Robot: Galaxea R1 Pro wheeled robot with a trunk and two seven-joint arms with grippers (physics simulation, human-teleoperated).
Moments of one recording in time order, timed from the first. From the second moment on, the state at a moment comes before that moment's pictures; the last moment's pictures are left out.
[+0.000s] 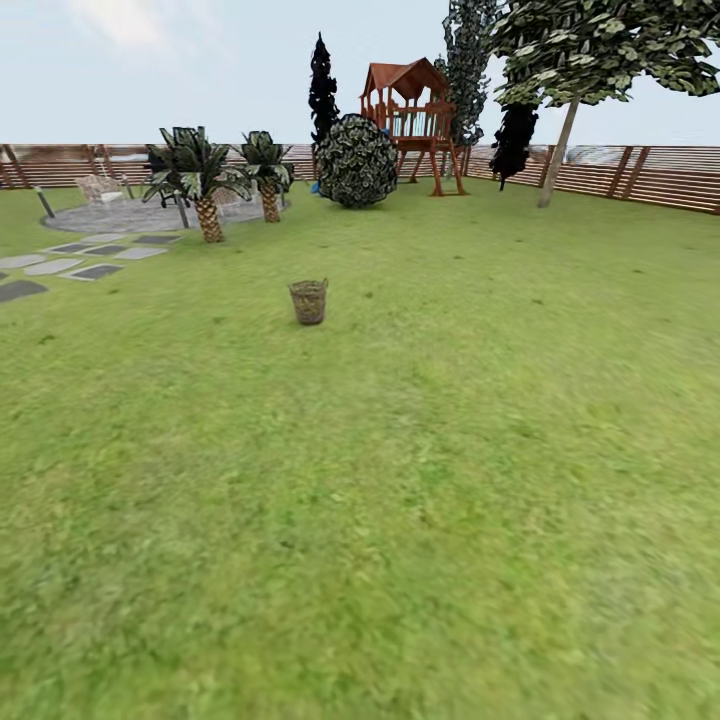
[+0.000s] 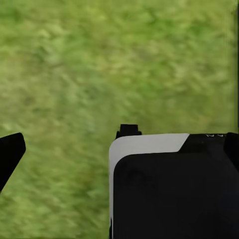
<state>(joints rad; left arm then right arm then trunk) -0.29 0.03 -0.01 -0.15 0.00 -0.09 0.03 -0.32 0.05 -0.04 -0.19 -0.04 0.00 -0.09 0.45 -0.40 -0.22</state>
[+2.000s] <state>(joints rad) -0.29 0.03 -0.01 -0.15 0.00 -0.09 0.03 -0.32 0.06 -0.04 -0.19 -0.04 0.00 -0.09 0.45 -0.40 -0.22</state>
